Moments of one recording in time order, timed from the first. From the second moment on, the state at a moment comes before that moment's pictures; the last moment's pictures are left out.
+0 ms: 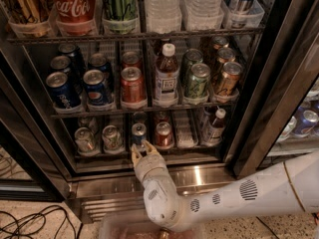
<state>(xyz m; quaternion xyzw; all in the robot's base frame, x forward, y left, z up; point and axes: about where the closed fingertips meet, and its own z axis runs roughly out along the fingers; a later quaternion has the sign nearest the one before) 0.570 0.059 0.622 -0.75 -0.22 -0.62 0.06</state>
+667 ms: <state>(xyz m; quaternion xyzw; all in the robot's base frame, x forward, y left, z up) 0.571 0.060 0.623 -0.75 -0.22 -0.62 0.06</state>
